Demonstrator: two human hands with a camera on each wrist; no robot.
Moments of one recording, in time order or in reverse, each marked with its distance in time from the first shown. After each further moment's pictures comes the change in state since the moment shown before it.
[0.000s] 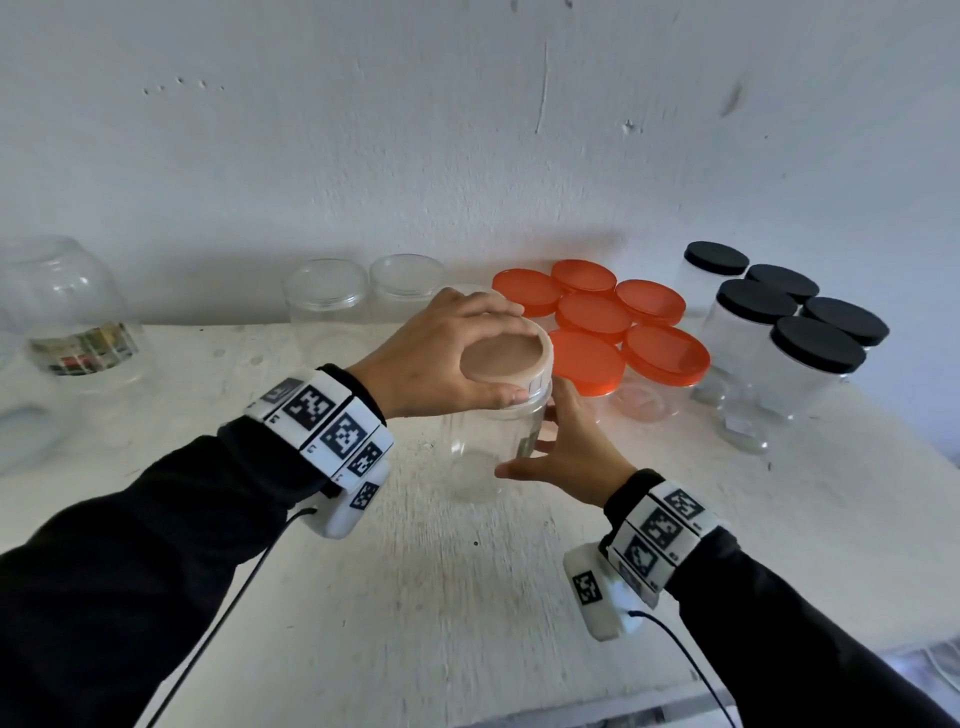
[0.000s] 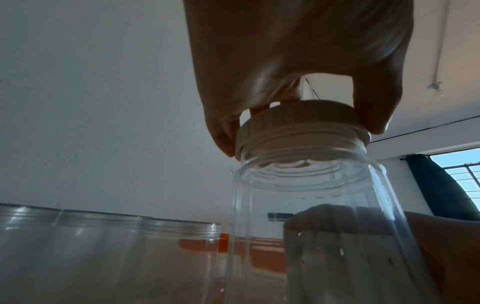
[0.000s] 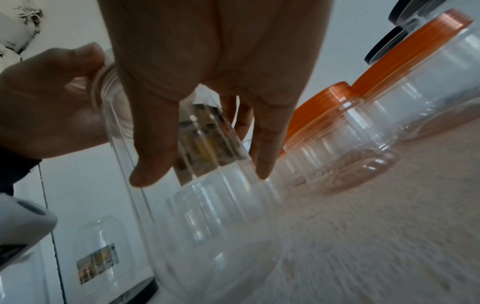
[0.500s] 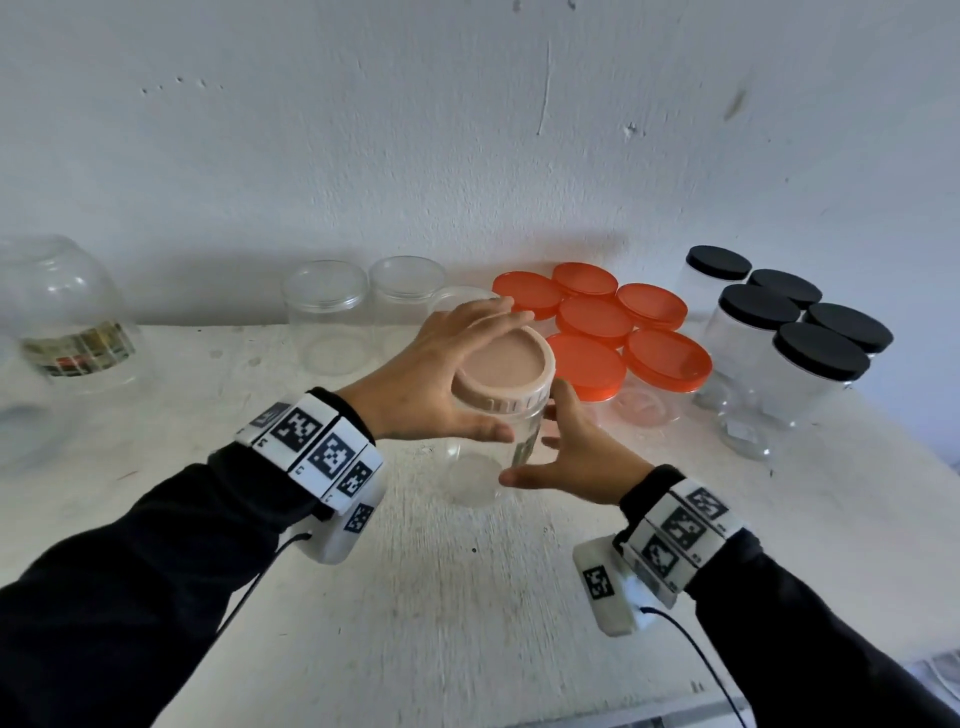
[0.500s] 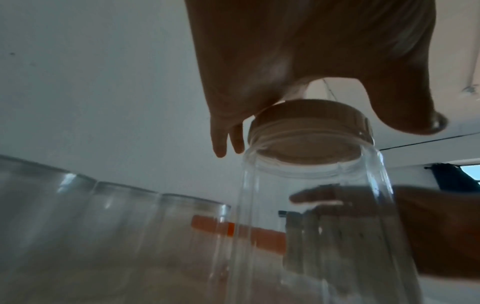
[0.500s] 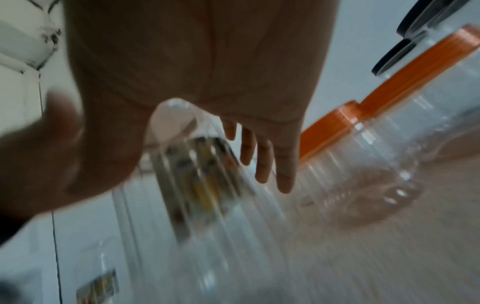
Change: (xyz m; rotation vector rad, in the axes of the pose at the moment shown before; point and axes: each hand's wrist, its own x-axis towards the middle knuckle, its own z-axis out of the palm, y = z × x) left_hand -0.007 -0.016 0.012 -0.070 -0.026 0.050; right_hand 0.002 -0.008 -0.013 -0.124 -0.159 0.016
